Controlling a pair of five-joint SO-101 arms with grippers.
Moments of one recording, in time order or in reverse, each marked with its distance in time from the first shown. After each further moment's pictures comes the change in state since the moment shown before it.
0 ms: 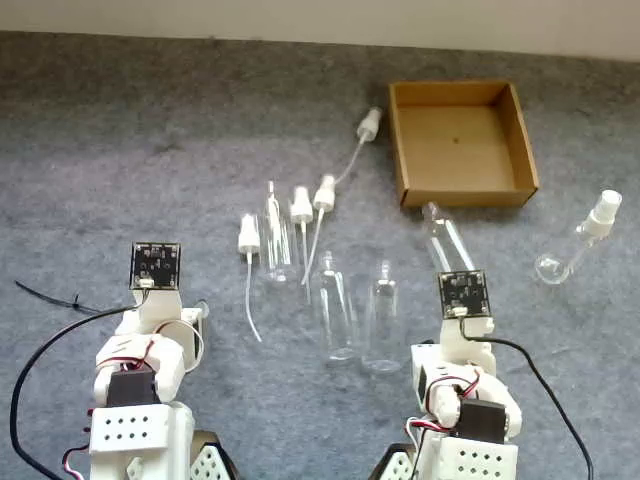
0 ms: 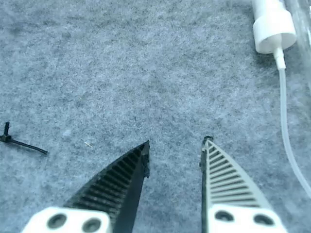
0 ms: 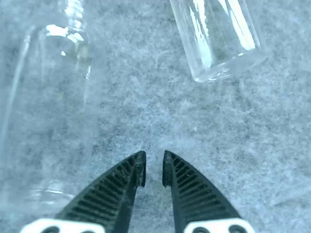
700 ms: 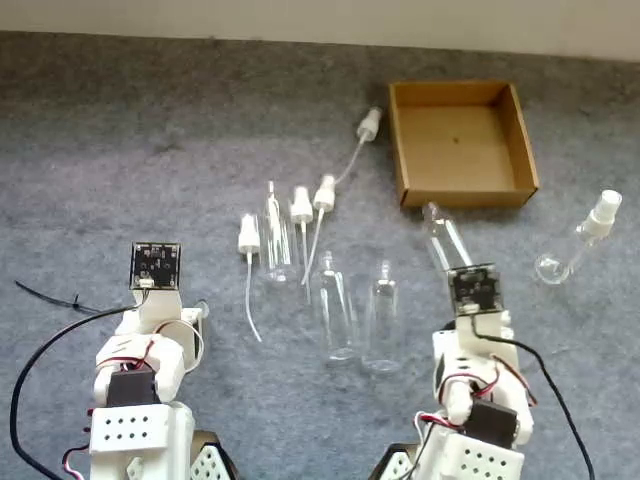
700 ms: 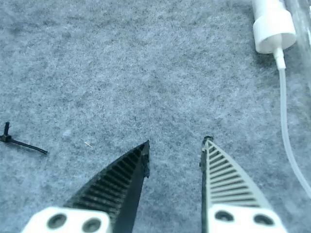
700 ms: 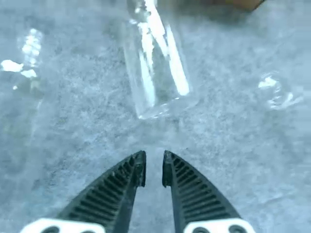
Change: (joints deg) left arm 0.0 0.0 0.0 0.0 0.0; right arm 9.9 -0.1 -3.1 -10.3 12.2
